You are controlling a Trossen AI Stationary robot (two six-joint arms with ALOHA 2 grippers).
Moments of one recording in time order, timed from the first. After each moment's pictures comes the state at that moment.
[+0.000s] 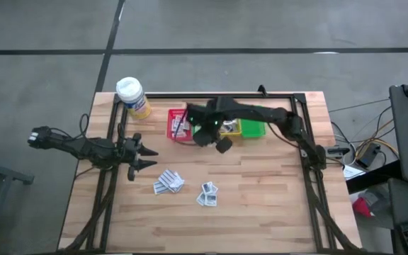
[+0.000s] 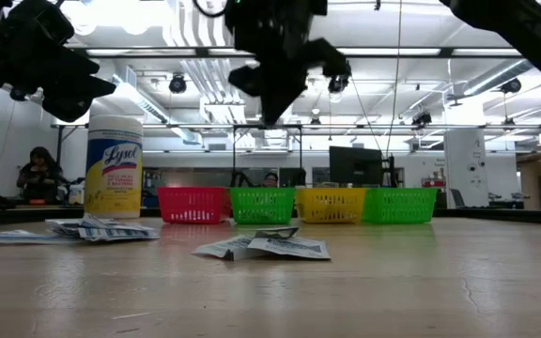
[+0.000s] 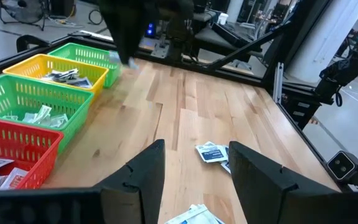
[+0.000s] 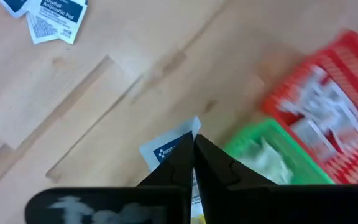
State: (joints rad) left arm -0.25 0.28 0.18 -0.13 -0.23 -0.29; right arm -0.17 2.23 2.22 -1.33 -0.17 -0.92
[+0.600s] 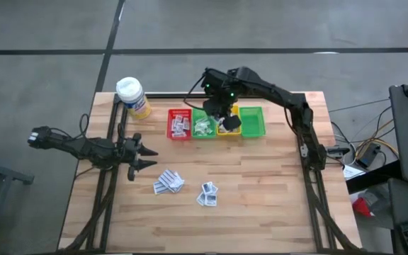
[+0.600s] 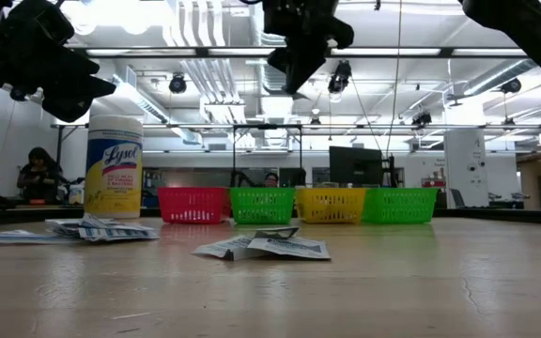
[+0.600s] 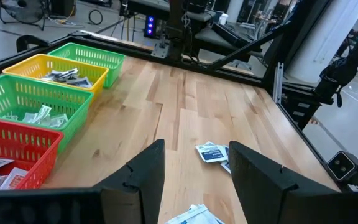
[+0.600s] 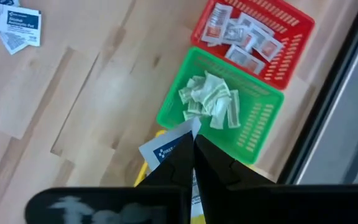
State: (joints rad) left arm -0.25 0.28 0.18 -0.13 -0.23 -0.29; right arm -0.35 2.13 2.35 -1.47 -0.17 -0.78
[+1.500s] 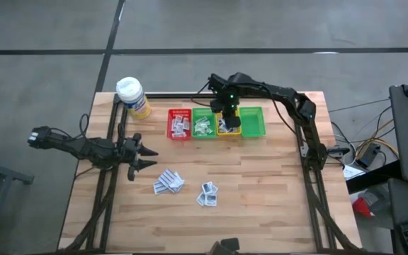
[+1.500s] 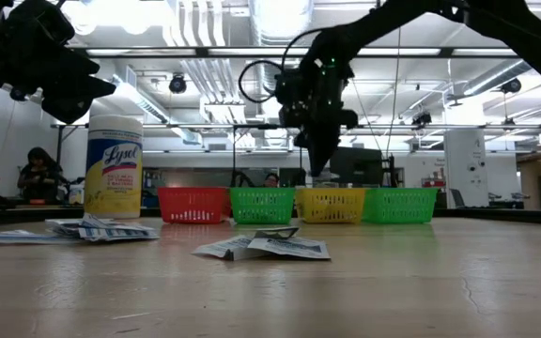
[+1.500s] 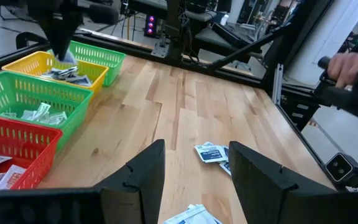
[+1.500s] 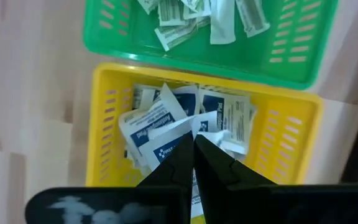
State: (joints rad) left arm -0.25 0.28 0.18 -0.13 -0.23 -0.31; right arm -0.52 2.13 1.87 -1.17 -0.16 -0.67
